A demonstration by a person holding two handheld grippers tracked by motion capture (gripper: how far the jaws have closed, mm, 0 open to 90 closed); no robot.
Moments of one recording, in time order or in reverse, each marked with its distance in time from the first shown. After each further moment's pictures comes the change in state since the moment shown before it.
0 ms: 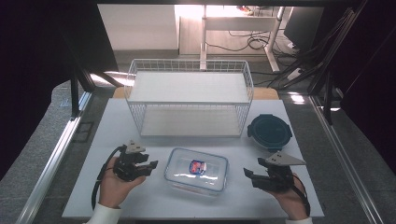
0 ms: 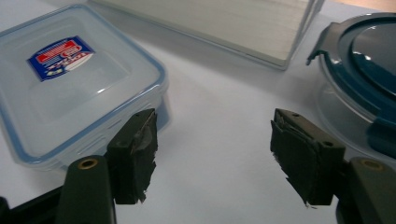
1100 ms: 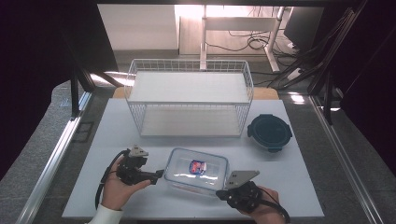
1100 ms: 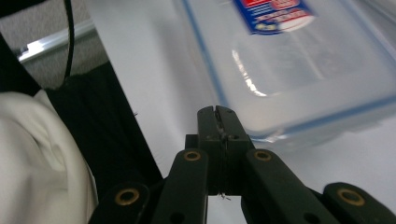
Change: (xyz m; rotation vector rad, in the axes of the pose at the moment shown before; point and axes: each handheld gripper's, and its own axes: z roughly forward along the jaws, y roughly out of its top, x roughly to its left) left arm -0.003 -0.004 0.012 0.022 -0.063 0.004; right arm 0.095 0.010 0.020 0.246 0.332 -0.338
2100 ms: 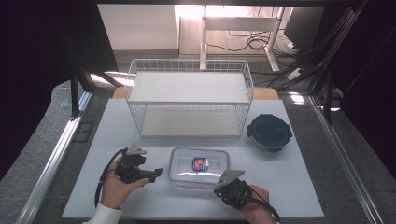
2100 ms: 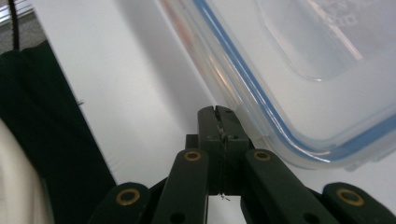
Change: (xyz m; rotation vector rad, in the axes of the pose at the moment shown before) left arm 0.008 -0.001 0.002 -0.002 -0.007 -0.030; right arm -0.013 -0.008 0.038 0.092 -0.097 0.033
